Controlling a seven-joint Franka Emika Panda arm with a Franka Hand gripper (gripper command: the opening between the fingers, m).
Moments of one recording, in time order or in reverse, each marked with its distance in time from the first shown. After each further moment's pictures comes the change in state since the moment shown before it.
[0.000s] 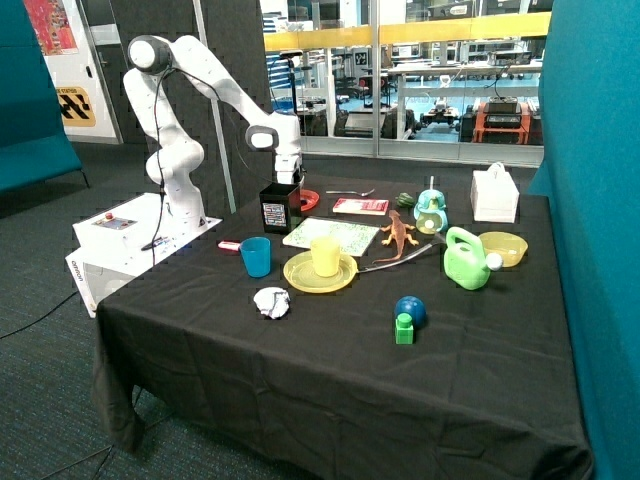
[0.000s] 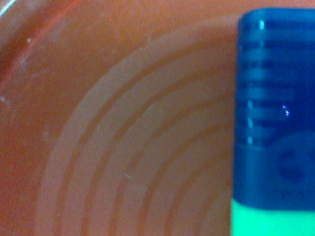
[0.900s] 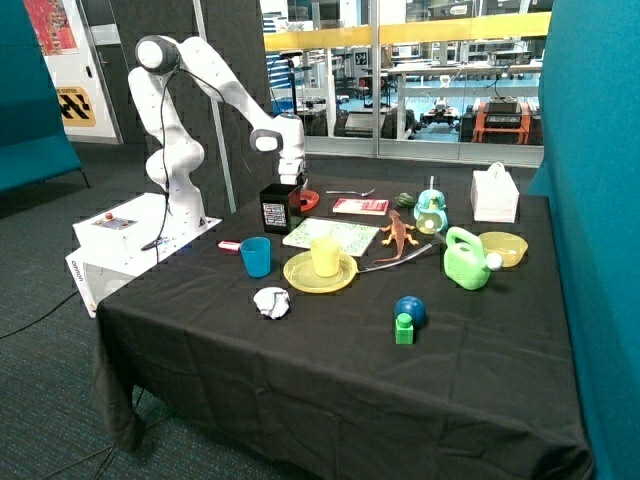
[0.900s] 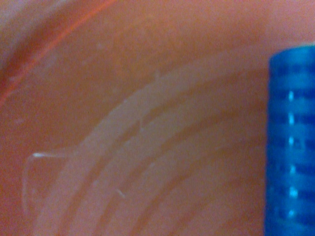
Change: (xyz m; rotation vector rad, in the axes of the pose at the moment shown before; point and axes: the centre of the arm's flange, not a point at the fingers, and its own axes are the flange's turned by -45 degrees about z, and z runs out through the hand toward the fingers) arm 0.011 -0.002 0.012 -0.004 -0.005 0.020
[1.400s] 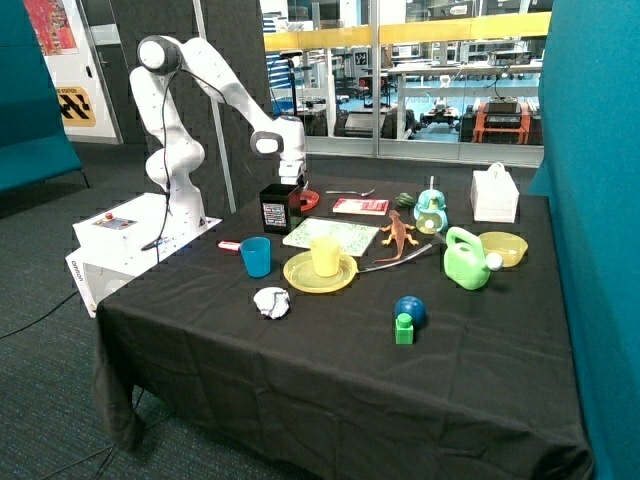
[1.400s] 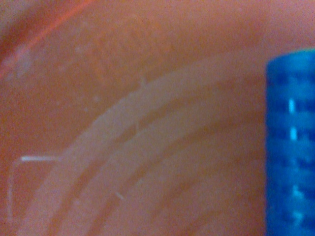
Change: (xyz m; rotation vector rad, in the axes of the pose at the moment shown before) arm 0.002 0.001 0.006 0.000 0.000 0.002
